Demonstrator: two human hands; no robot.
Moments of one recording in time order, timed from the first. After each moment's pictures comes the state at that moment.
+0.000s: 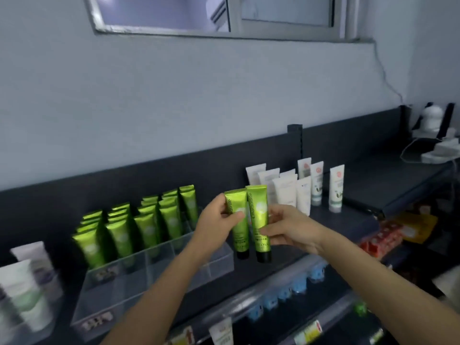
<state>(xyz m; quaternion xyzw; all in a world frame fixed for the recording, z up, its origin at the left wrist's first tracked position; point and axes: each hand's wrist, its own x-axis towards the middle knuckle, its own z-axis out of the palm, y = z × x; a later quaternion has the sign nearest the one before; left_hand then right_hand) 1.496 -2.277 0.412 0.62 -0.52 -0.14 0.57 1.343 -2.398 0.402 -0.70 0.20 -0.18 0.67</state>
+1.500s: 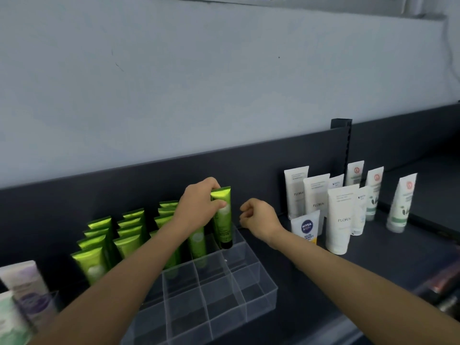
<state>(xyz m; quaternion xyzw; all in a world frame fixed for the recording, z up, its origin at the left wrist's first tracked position) 1.666 -2.306 0.442 0.79 -0.51 0.09 0.33 1.560 -2.433 0.377 -0.82 0.29 -0.29 0.41</state>
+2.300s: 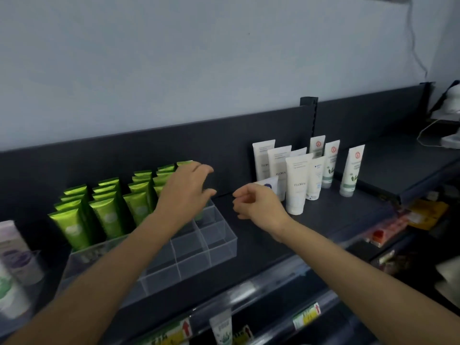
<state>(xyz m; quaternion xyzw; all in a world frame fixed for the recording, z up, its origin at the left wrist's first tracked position) 1.584 -2.278 0.424 0.75 -0.57 0.24 0.22 1.436 -2.385 0.386 -0.76 0.25 -0.29 0.53</state>
